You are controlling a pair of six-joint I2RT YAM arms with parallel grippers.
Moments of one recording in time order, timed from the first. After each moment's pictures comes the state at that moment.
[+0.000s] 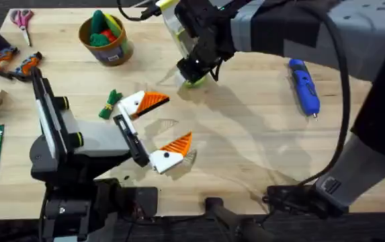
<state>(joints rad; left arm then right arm) 0.08 0.01 0.02 -0.12 1.10 0.05 0.66 1.98 1.50 -0.67 -0.06 -0.05</state>
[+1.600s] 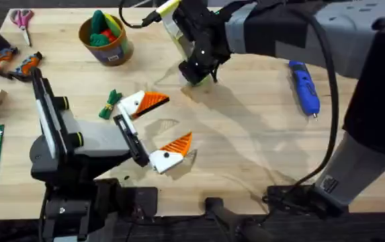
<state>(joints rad) 0.08 0.01 0.02 -0.12 1.10 0.05 0.67 2.02 1.50 -0.68 0.03 -0.05</state>
